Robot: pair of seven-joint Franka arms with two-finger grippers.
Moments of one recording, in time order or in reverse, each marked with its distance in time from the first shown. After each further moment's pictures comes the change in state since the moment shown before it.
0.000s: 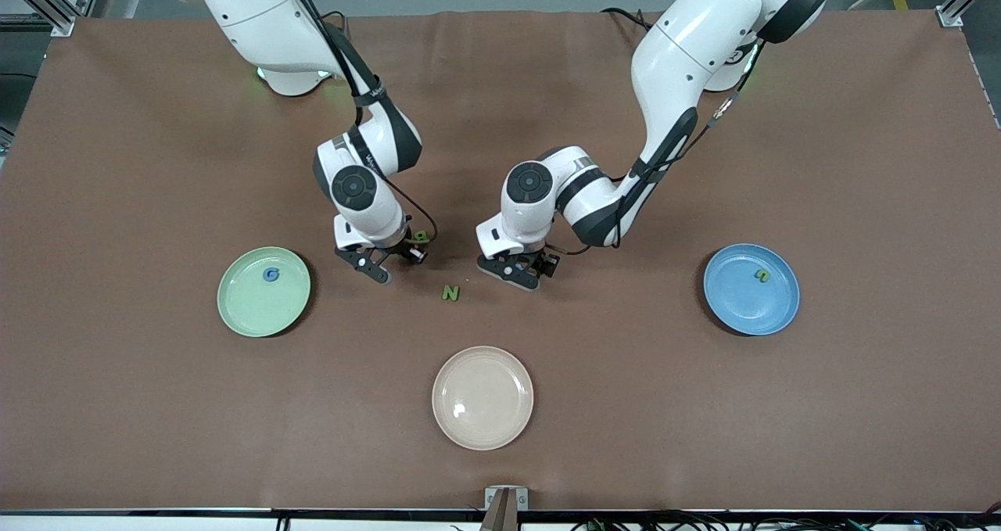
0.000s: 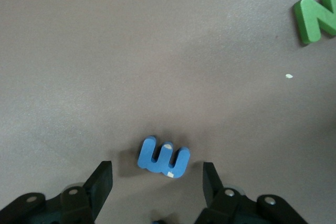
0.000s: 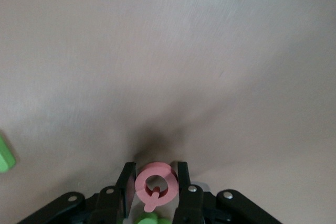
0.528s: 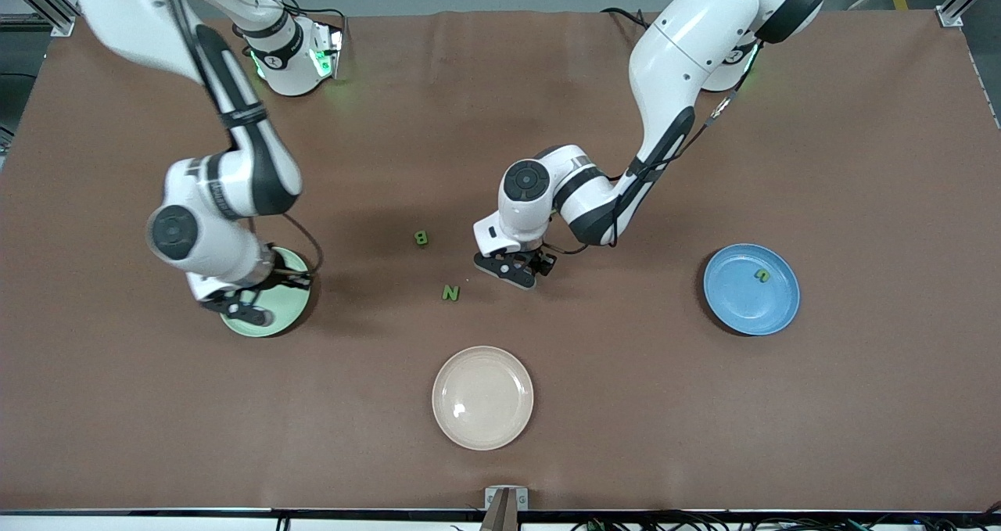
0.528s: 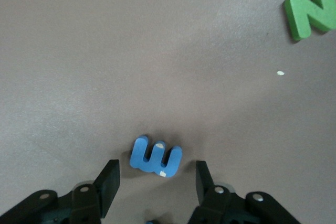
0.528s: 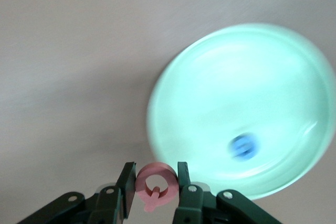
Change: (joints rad) left arm -0.008 0.008 0.000 0.003 0.000 0.000 0.006; right arm -0.395 -0.102 -0.015 0.072 -0.011 -0.205 -0.697
